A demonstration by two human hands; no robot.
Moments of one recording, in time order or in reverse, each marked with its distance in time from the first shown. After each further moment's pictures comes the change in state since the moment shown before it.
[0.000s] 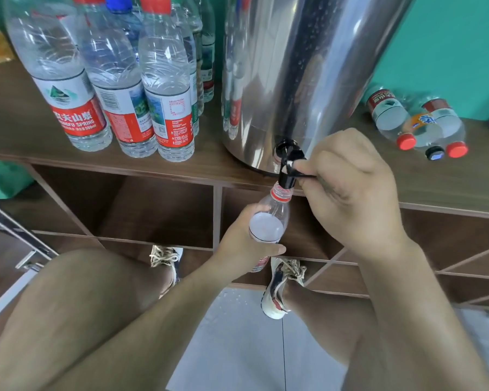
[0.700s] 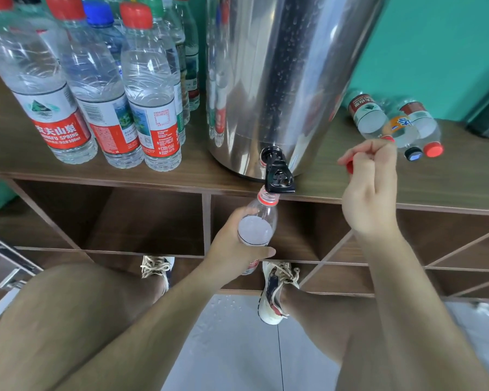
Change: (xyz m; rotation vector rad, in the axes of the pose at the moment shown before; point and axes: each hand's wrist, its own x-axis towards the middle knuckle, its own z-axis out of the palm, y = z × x) left_hand -0.001 0.005 -0.003 -0.023 -0.008 0.007; right_hand -0.026 0.039 -0.003 0.310 0.239 0.864
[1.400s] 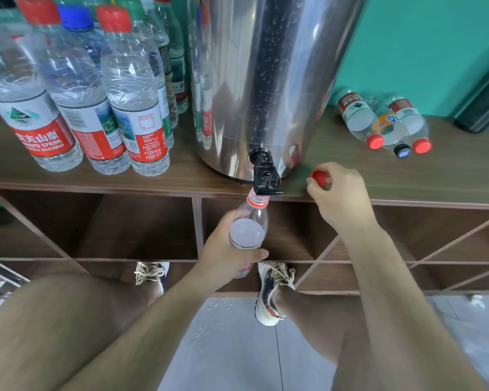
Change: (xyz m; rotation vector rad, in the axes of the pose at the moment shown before) left_hand 0.001 0.001 0.002 0.042 0.002 0.005; right_hand 0.013 0.049 0.005 -0.540 -0.246 0.132
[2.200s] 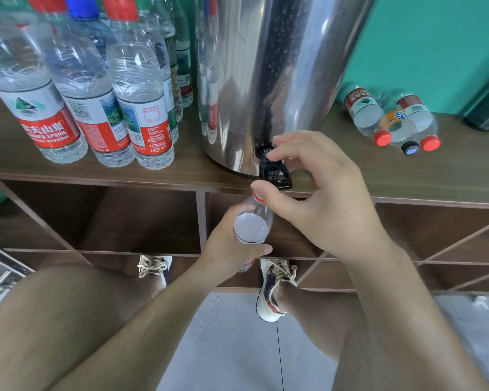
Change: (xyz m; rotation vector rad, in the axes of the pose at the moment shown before) left_hand 0.001 -0.003 0.000 0.002 0.012 0.047; right_hand -0.054 -0.083 -0.030 0.280 0.024 -0.654
